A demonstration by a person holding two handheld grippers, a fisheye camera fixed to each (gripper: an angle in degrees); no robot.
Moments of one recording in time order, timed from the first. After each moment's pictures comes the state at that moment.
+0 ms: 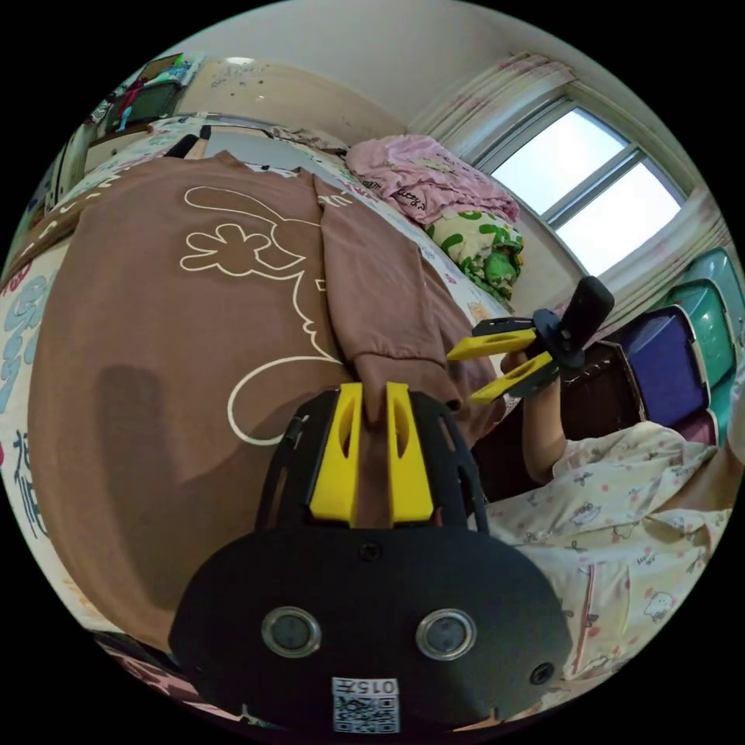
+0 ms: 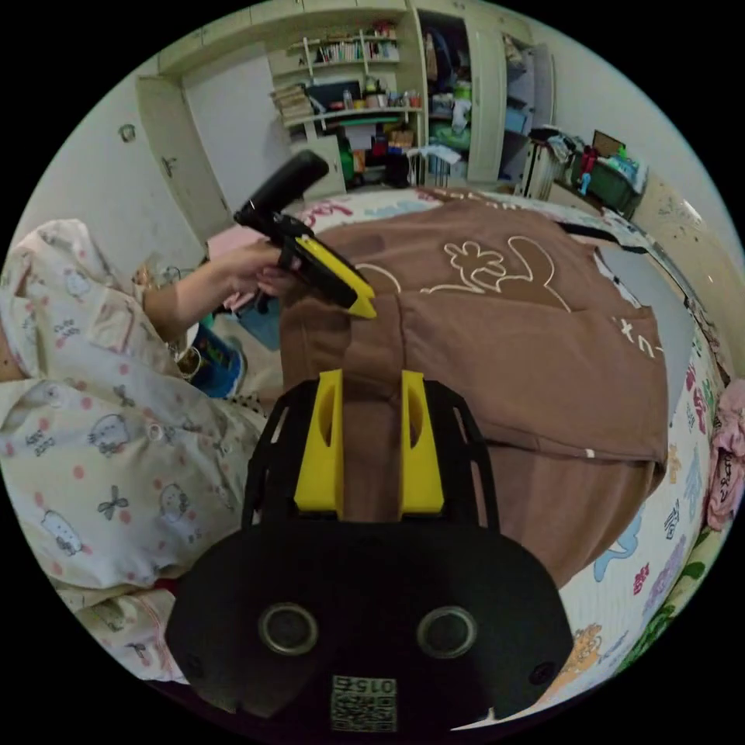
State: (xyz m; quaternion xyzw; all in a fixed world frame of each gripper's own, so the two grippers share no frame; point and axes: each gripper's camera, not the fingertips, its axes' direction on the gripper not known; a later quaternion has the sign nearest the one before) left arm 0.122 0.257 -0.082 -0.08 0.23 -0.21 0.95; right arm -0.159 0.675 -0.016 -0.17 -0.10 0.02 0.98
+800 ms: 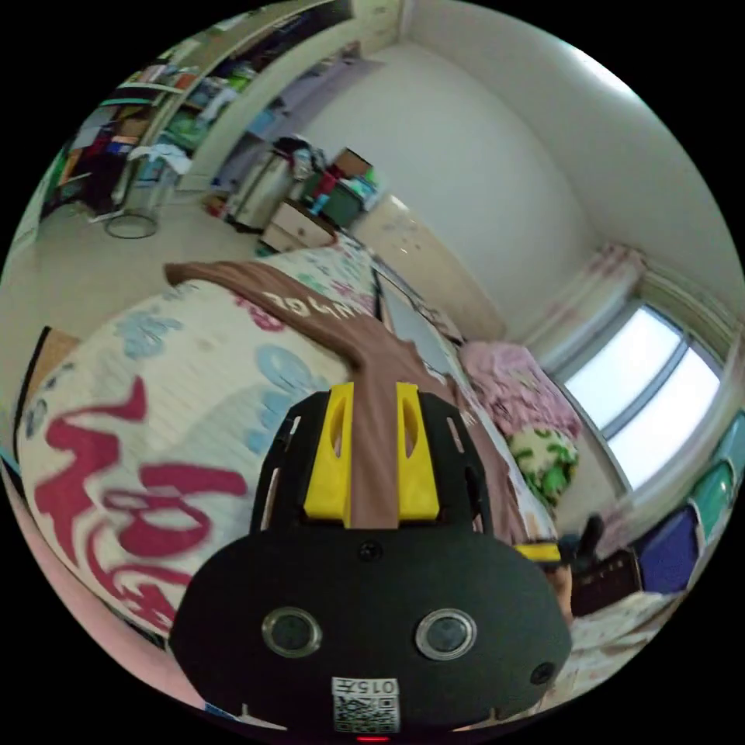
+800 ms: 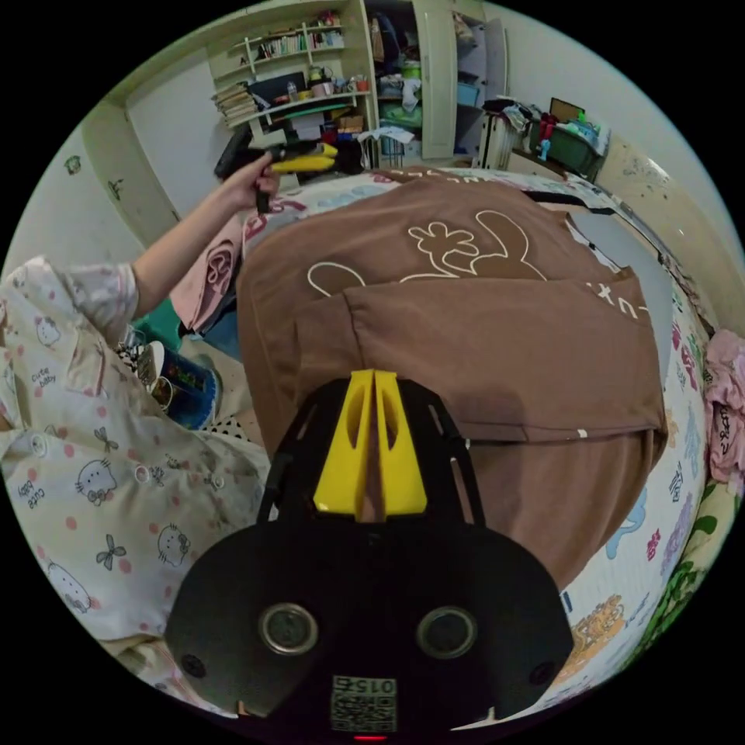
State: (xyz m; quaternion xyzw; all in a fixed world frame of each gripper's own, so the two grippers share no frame) left arm -0.180 0.543 -0.274 0.13 -0.01 -0.51 0.85; right arm -0.103 0.671 0.026 -0.19 -0.05 0.08 0.98
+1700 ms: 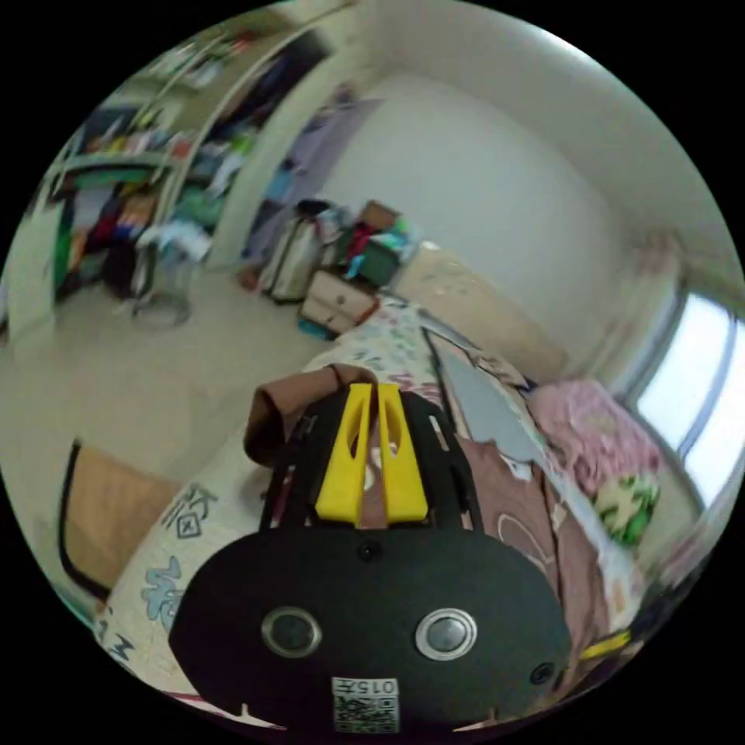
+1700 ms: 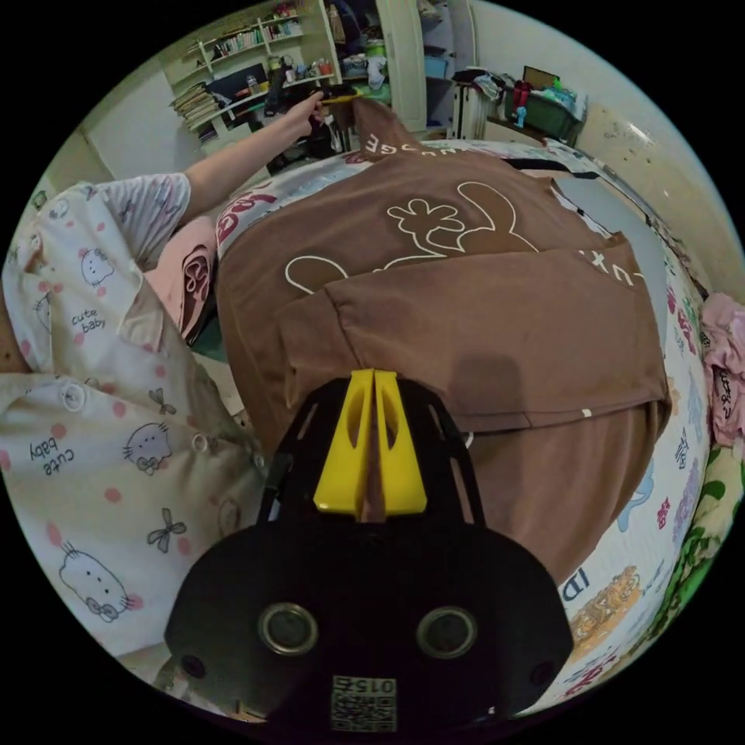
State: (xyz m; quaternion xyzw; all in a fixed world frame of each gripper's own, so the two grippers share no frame) left arm -0.146 0.202 -0.348 0.19 -0.16 -0.24 0.94; right arm -0.137 0.680 0.092 -0.21 -0.03 0.14 0.97
